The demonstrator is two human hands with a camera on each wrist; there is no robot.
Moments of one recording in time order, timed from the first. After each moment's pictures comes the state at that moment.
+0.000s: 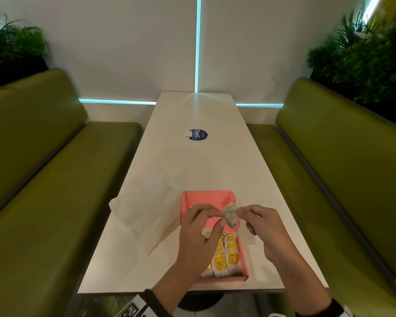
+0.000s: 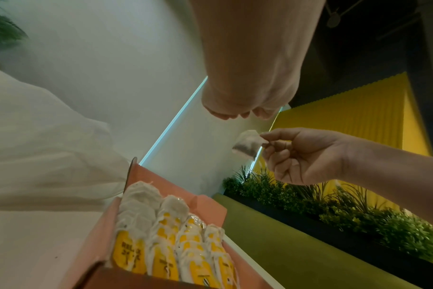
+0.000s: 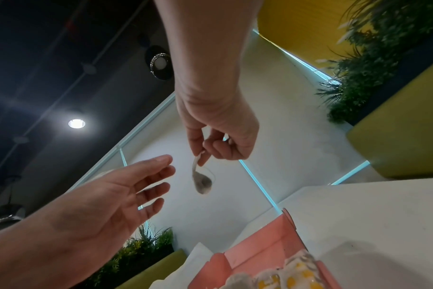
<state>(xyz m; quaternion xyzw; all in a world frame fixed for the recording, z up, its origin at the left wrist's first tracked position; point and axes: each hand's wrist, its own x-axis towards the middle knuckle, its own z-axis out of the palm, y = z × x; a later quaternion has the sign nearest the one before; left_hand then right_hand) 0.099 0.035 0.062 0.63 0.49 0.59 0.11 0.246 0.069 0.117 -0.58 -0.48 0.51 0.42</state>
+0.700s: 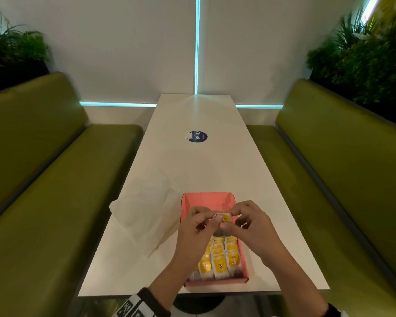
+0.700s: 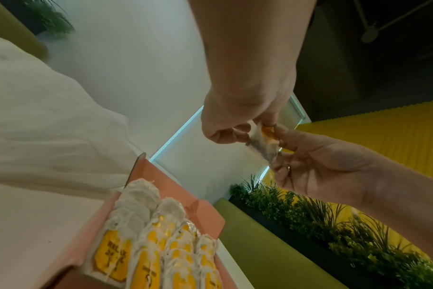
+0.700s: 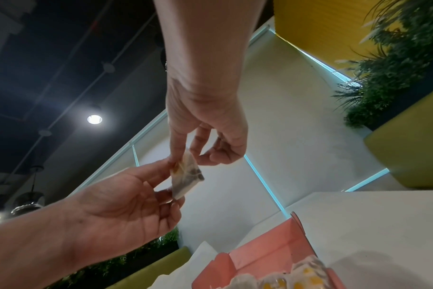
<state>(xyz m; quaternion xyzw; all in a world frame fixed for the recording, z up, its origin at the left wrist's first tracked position) 0.094 0.037 0.072 0.52 0.50 0.59 0.36 0.239 0.058 0.118 -0.51 -0.68 0.40 0.35</state>
